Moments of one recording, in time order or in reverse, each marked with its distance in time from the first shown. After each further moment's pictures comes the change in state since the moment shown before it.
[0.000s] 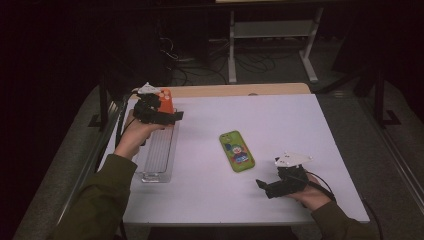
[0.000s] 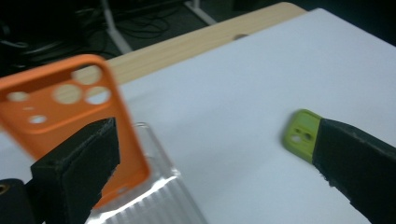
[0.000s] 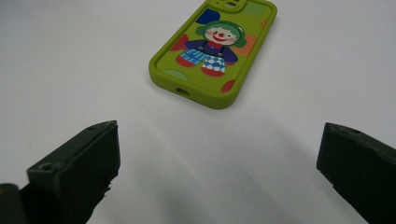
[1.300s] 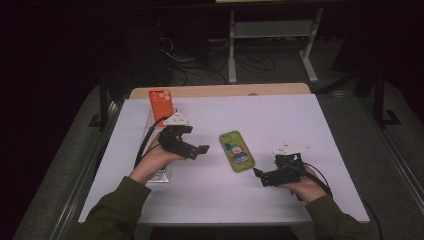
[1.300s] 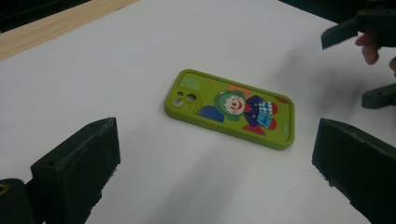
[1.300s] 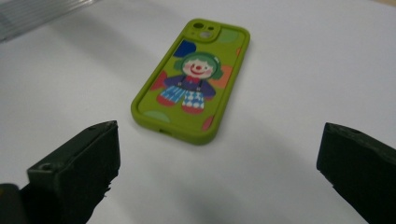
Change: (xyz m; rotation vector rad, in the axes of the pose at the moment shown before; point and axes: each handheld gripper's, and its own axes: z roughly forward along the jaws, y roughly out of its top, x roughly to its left) left arm -0.073 -0.043 0.027 0.022 -0.284 0.120; right arm -0.004 0.029 0.001 -0.030 -0.062 0.077
